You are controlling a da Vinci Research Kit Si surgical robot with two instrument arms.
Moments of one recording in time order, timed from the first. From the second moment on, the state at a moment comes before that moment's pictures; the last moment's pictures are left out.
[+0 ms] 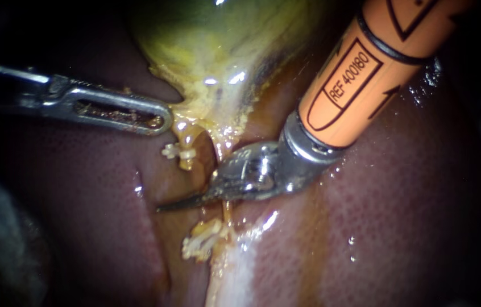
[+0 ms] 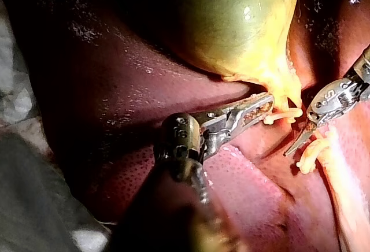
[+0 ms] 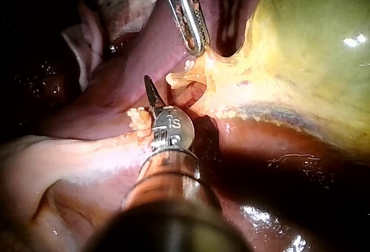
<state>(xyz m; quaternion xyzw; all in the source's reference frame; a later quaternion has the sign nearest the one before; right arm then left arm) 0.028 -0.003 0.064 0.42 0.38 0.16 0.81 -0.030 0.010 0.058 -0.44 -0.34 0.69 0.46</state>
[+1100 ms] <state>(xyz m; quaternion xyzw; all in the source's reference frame) 0.018 -0.001 0.057 0.23 0.39 0.17 0.87 -0.029 0.010 0.058 -0.44 -0.34 0.69 0.46</state>
